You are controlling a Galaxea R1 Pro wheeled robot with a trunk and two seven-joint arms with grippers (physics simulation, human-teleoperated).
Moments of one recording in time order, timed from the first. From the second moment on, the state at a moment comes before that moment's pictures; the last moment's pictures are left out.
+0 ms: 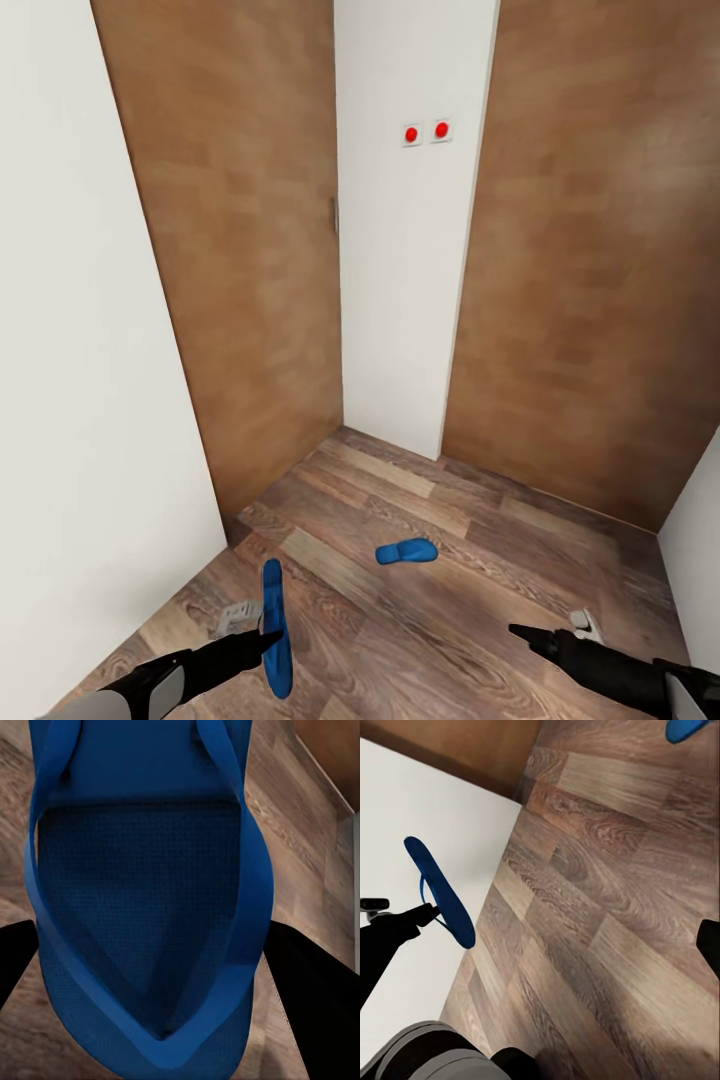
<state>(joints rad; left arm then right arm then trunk) -0.62 0.11 0.04 -0.02 0.22 0.02 -0.74 -0.28 -0.40 -0.07 -0.73 -0.49 0.63 1.02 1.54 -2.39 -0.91</state>
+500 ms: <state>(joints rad) -0.62 0.11 0.04 -0.02 0.22 0.02 -0.74 -0.28 -0.40 -0.07 -0.73 -0.49 0.63 1.02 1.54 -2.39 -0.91</state>
